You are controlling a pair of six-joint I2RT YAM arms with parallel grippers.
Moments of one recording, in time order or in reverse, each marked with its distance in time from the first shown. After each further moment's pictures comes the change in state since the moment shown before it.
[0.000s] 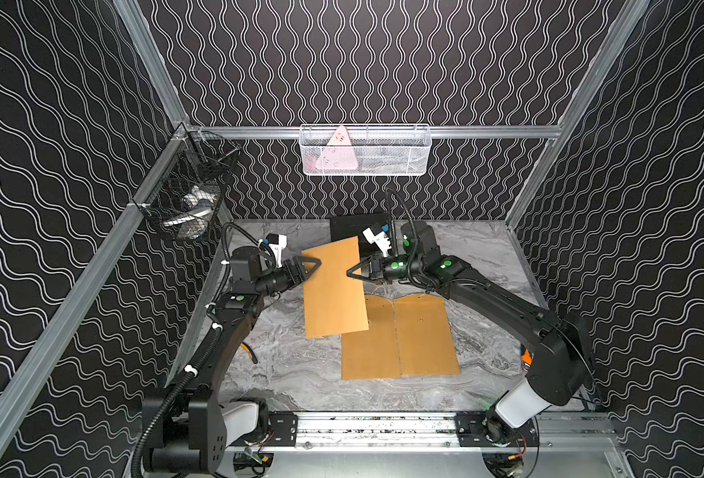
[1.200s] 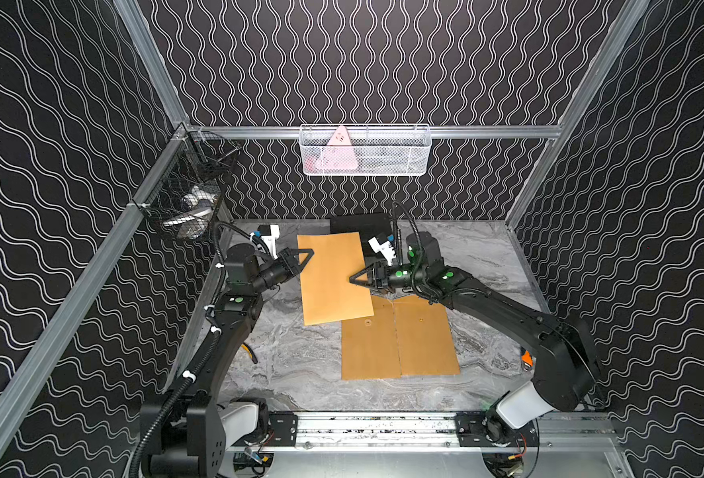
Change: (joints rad) left arm -0.002 -0.015 0.001 0.164 -0.074 -0.111; right arm -0.011 -0.052 -0.177 0.151 -0.019 0.097
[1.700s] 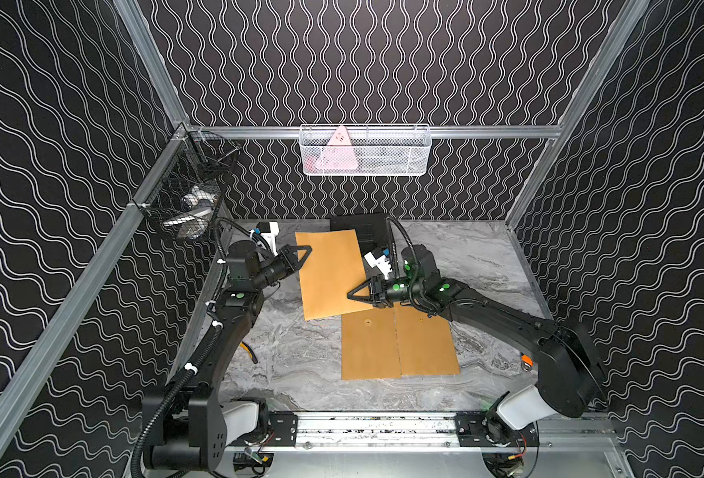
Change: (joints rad) left arm 0.001 0.027 0.026 -0.010 -0.050 0.051; right arm 0.055 -0.023 -0.095 0.043 0.002 0.034
